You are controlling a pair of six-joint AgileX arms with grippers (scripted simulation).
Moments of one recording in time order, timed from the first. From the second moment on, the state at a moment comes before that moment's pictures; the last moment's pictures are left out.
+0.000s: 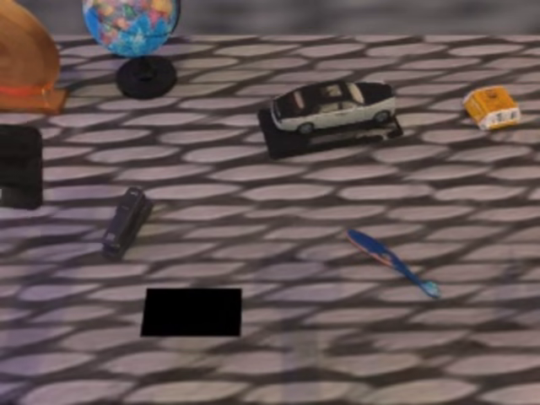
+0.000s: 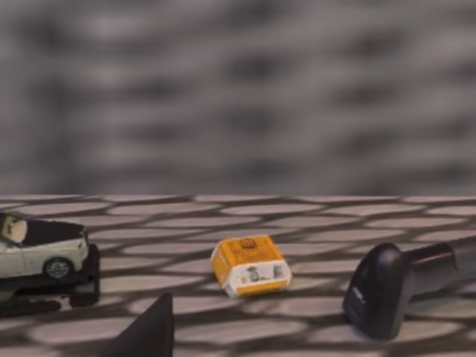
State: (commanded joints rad) left arm -0.10 0.91 0.82 -0.55 0.00 0.05; right arm 0.00 0.00 0.00 0.00 0.00 0.00
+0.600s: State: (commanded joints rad) left arm -0.21 1.88 1.65 -1.13 0.00 0.11; right arm 0.00 0.00 0.00 0.00 0.00 0.00
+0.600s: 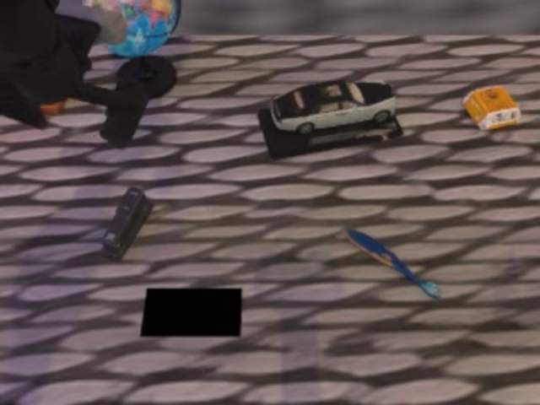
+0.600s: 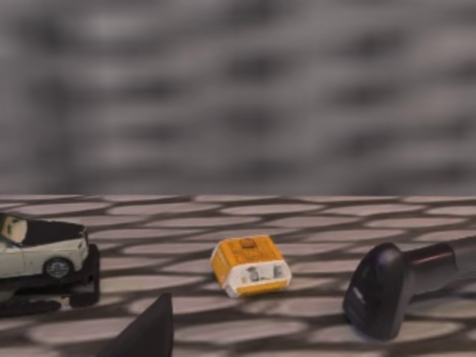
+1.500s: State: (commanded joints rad) left arm -0.25 2.20 1.93 -1.30 0.00 0.13; right arm 0.00 0.00 0.00 0.00 0.00 0.00
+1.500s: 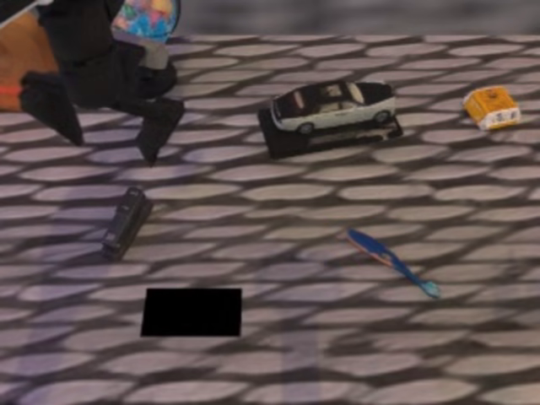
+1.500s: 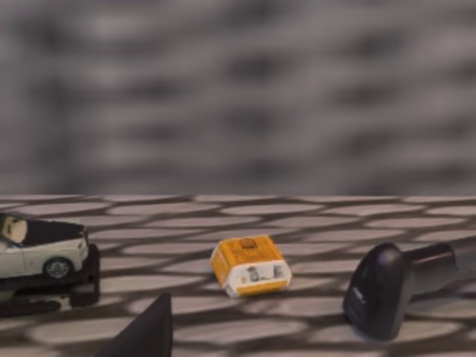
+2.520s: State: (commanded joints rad) left arm -0.25 2.28 1.68 -0.97 0.00 0.13; right arm 0.00 0.00 0.00 0.00 0.00 0.00
